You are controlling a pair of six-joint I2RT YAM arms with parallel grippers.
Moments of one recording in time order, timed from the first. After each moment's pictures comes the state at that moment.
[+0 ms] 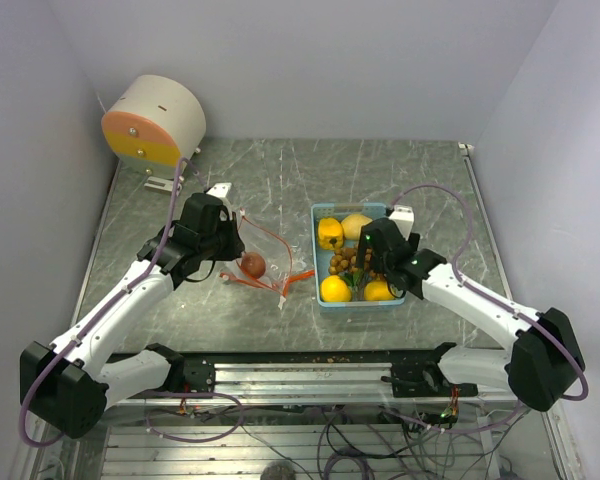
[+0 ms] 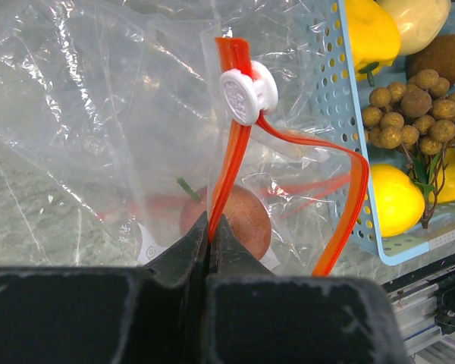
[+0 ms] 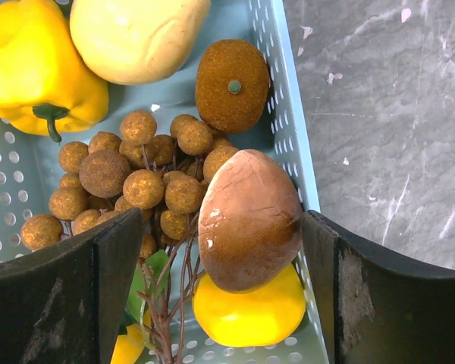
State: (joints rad) left arm -0.49 1.08 0.90 -0.51 0.00 -0.42; right arm 0.63 1.20 0.76 -0.44 0.53 0.59
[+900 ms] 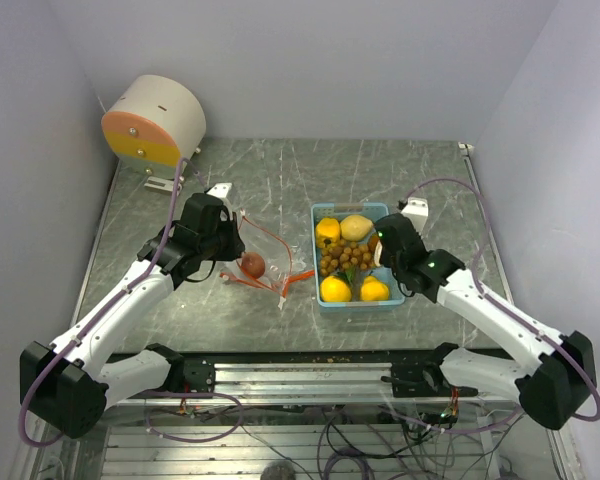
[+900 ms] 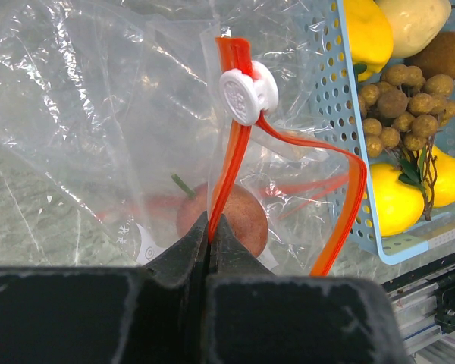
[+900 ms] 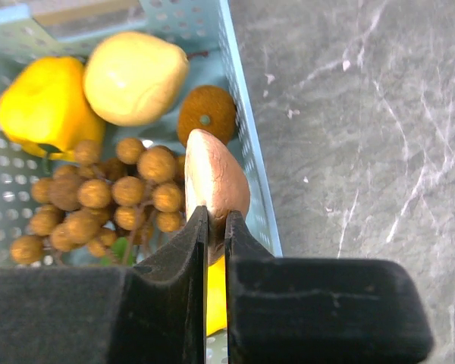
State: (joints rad) left arm -0.49 1.08 0.90 -0.51 0.00 -0.42; right arm 0.63 1.10 0.81 -0.53 0.62 0.56
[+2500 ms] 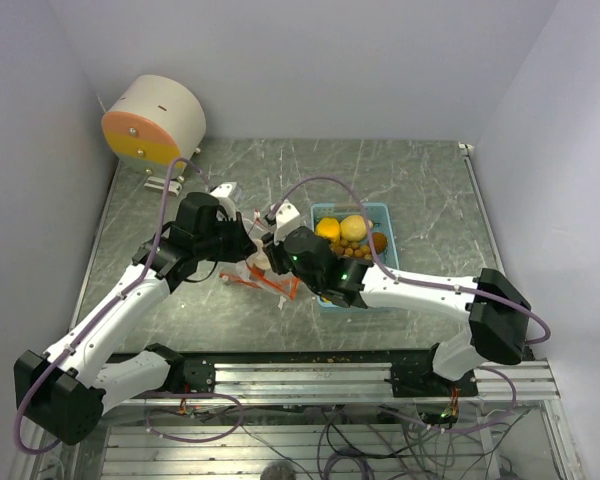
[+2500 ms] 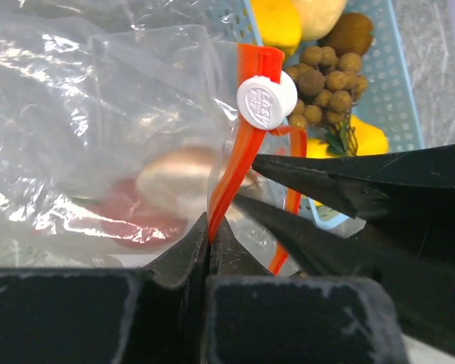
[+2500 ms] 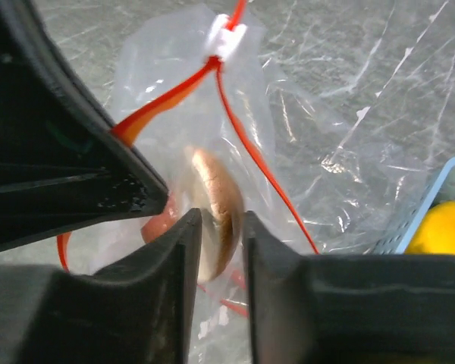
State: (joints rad) left arm -0.50 1.05 0.91 -0.49 0.18 -0.44; right arm 1.10 1.54 1.04 0.12 0.38 0.18
